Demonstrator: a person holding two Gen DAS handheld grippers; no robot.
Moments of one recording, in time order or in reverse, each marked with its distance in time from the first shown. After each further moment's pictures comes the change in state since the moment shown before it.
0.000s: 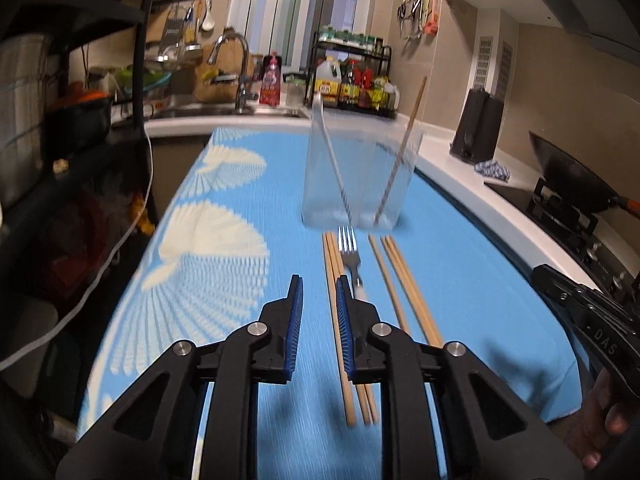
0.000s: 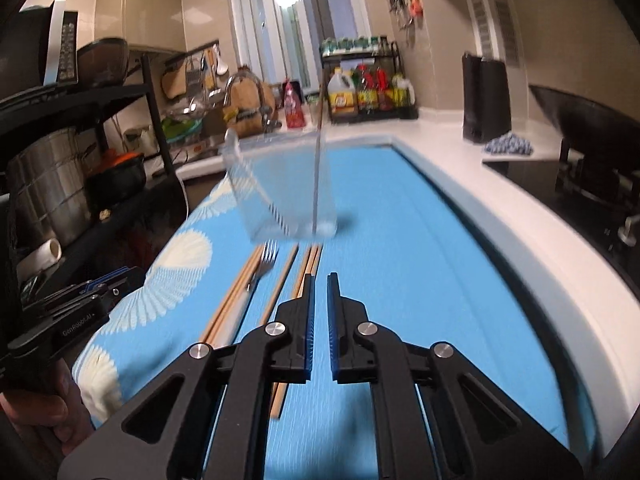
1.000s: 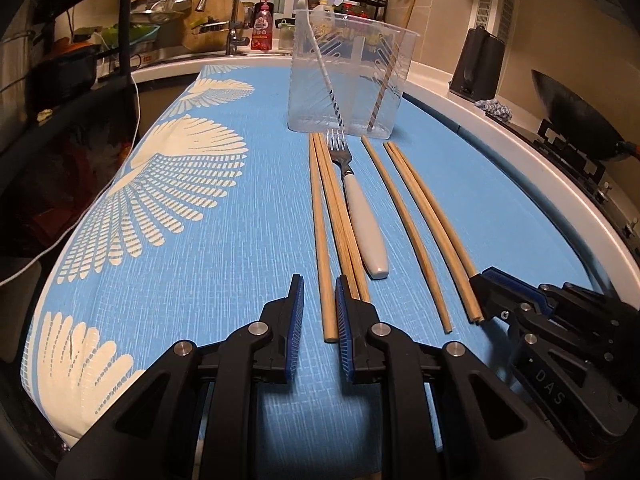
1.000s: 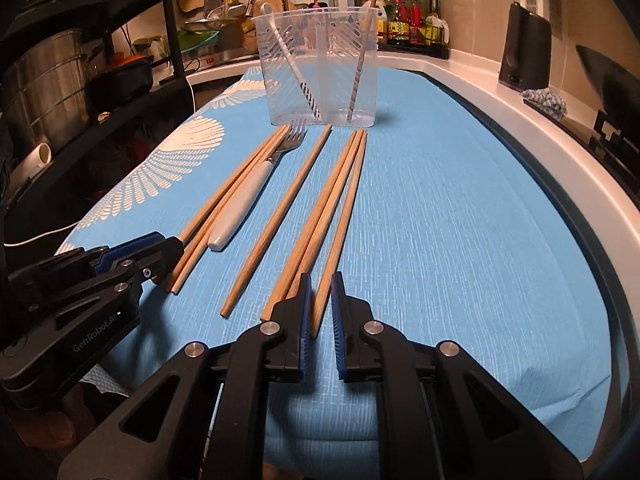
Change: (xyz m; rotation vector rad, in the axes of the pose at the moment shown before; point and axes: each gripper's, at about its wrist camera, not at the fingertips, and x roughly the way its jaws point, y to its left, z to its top) left arm 0.034 -0.017 -0.058 0.043 0.150 0.015; right arm 0.046 0.038 -0.063 -0.127 0.239 -0.032
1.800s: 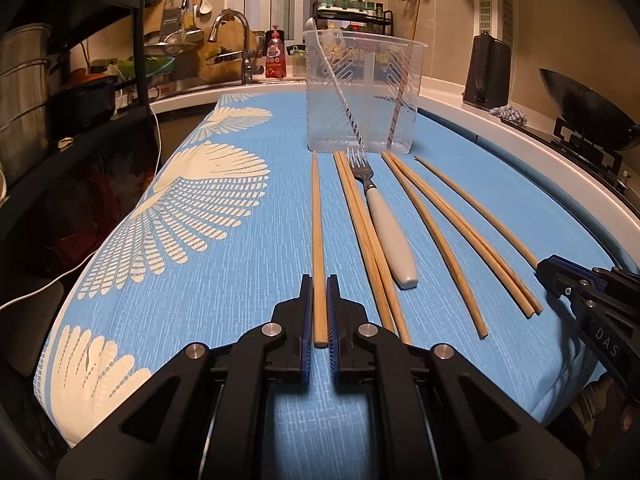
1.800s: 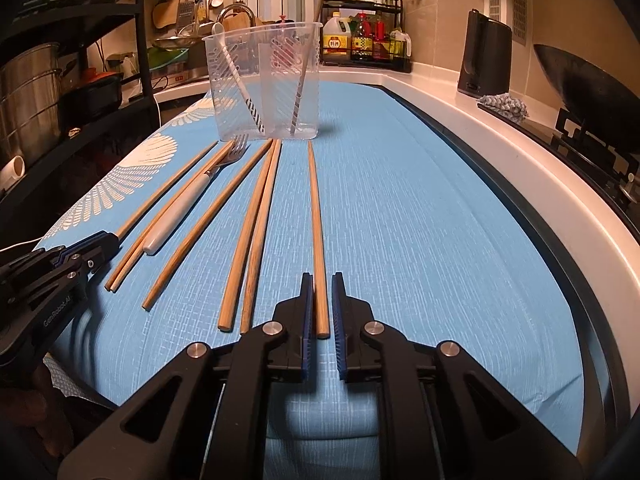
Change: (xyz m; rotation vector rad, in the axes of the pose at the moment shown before) left arm 0.002 -0.002 -0.005 0.035 -0.101 0.097; right arm -0.006 -0.036 -0.009 0.033 -0.077 -0.101
